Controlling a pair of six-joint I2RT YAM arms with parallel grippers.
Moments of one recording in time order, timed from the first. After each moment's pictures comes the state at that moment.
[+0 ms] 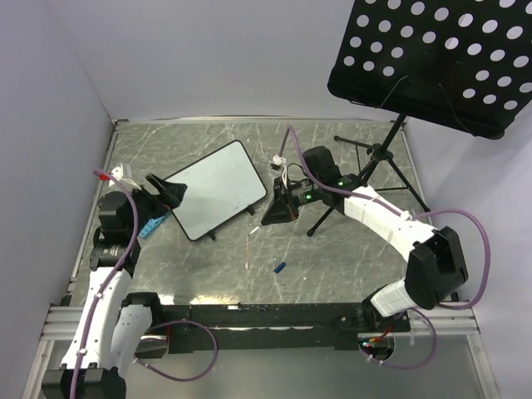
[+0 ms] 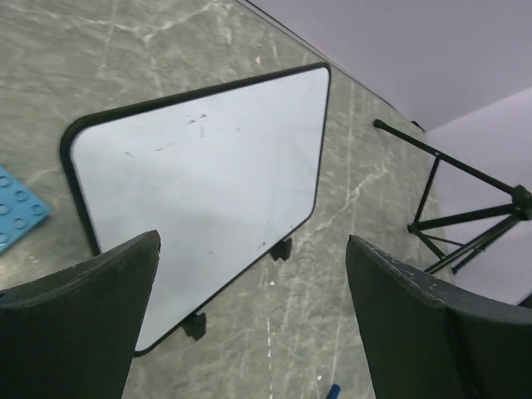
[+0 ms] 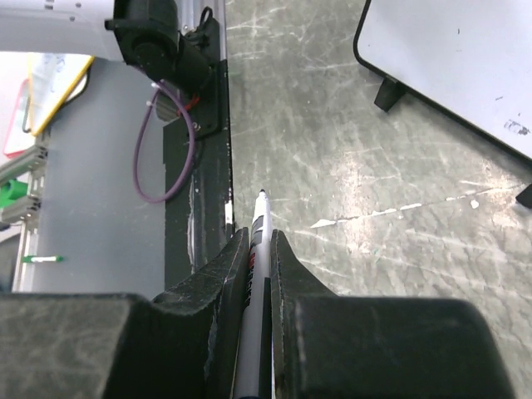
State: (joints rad) left arm 0.01 0.69 0.57 -0.10 0.27 -0.66; right arm 0.54 1.47 1.13 -0.38 -1.02 -0.08
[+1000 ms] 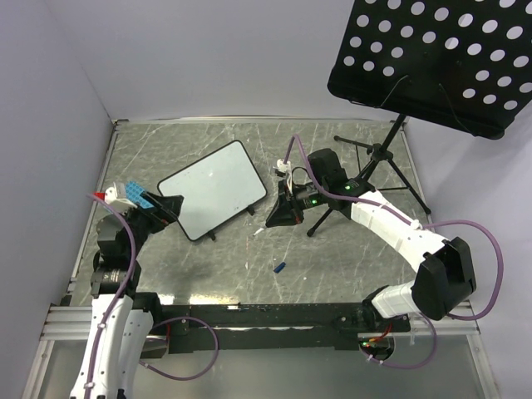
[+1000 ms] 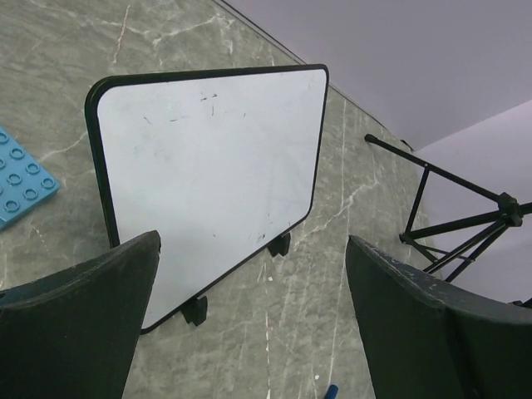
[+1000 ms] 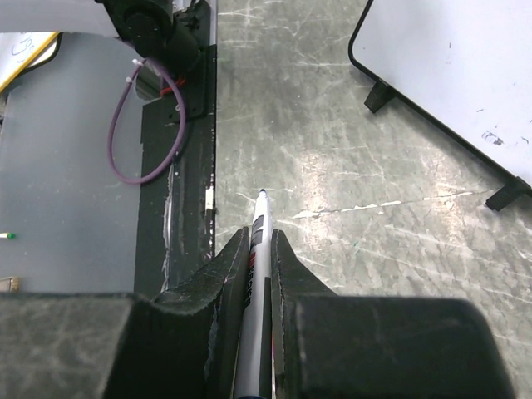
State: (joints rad) left arm 0.04 0.45 0.46 -0.16 0.22 -0.70; right arm 0.54 1.37 1.09 -0.43 -1.00 -0.24
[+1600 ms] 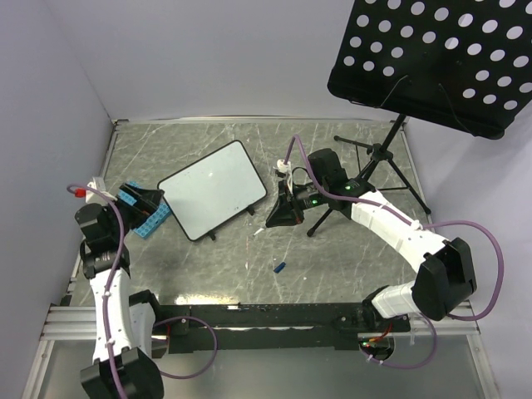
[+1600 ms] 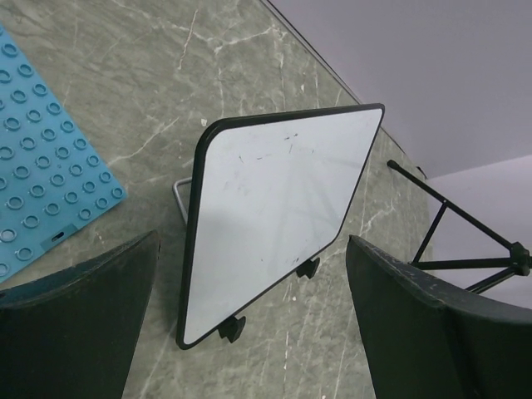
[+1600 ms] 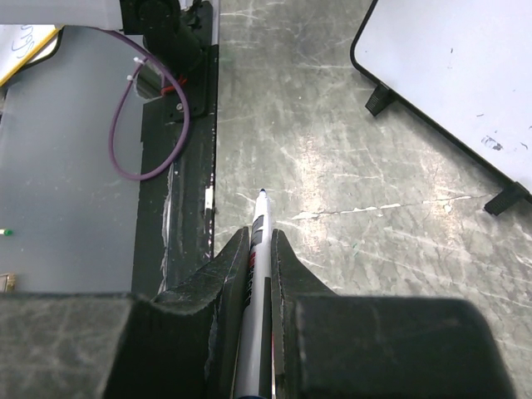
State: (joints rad) left arm 0.38 0.68 0.48 -0.07 0.51 -0.69; right arm 0.54 1.37 1.09 -0.44 -1.01 -0.25
